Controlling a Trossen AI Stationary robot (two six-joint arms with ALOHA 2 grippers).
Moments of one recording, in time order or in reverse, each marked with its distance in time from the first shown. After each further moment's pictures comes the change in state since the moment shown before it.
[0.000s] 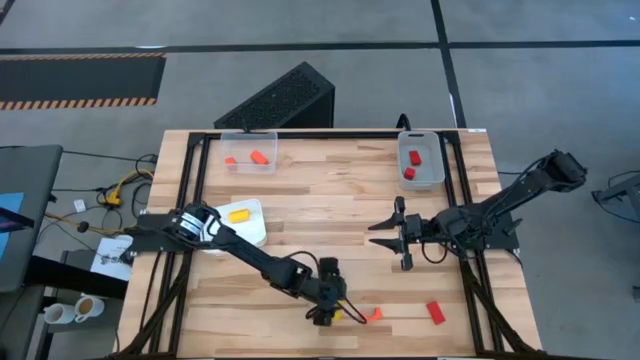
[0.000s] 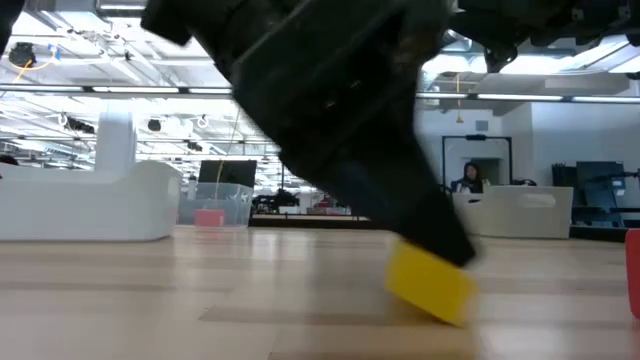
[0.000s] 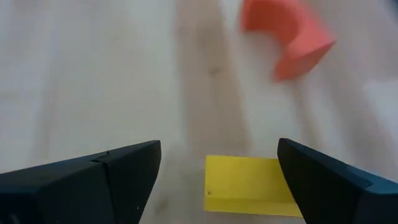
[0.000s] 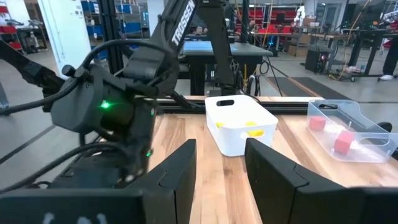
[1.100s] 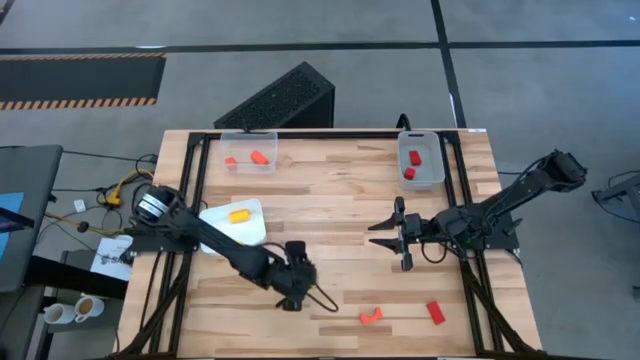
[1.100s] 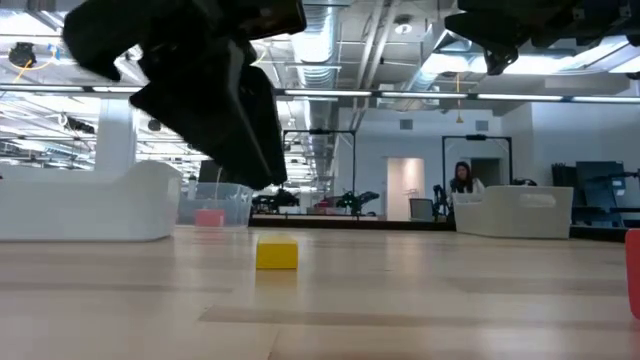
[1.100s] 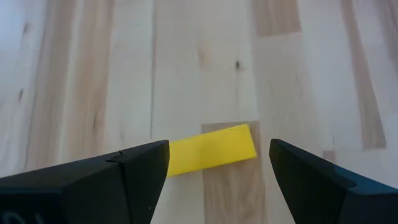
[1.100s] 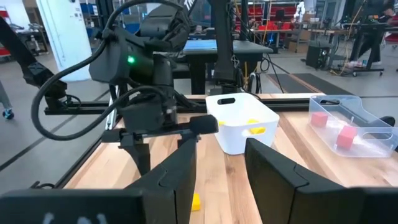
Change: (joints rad) left arm -0.039 -0.336 -0.212 -0.304 -0.134 -0.077; right arm 0.000 0.000 0.000 -0.005 0.000 0.029
